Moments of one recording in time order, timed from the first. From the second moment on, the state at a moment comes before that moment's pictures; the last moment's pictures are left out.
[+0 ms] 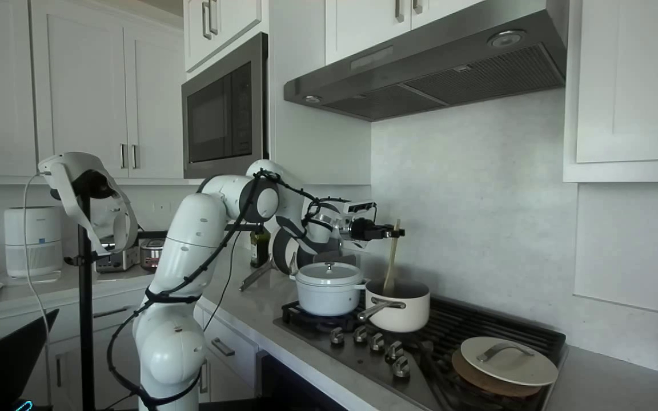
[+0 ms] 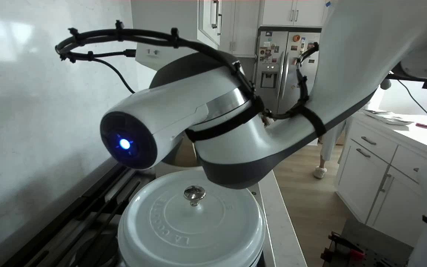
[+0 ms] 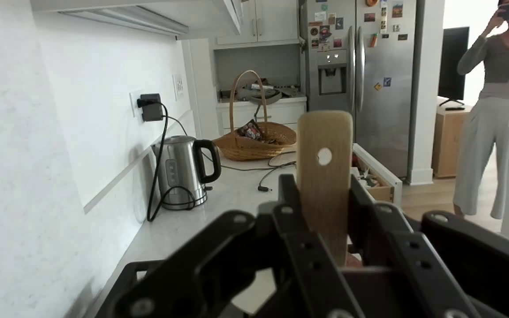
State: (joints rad) arm 0.55 0.30 0.33 -1.73 -1.57 1.30 -1.07
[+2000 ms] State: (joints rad) arm 0.41 0.44 0.32 -1.58 -1.60 1.36 -1.08
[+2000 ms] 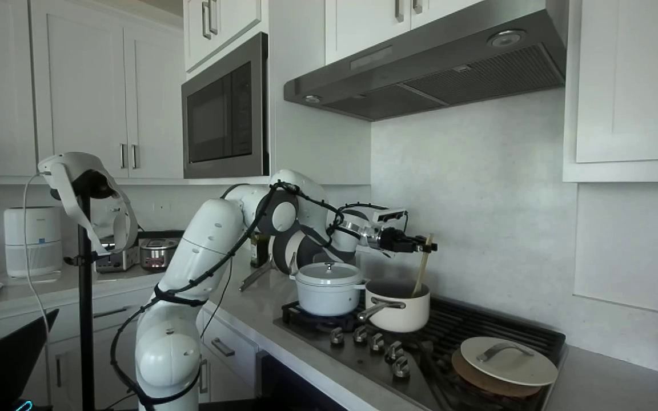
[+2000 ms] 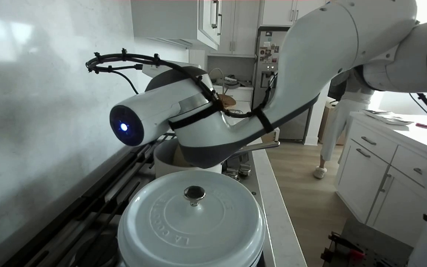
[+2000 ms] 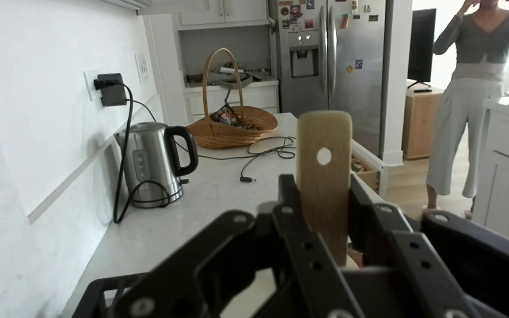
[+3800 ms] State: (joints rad) arm 0.45 0.08 0.38 -1.89 -1.41 1.36 -1.01
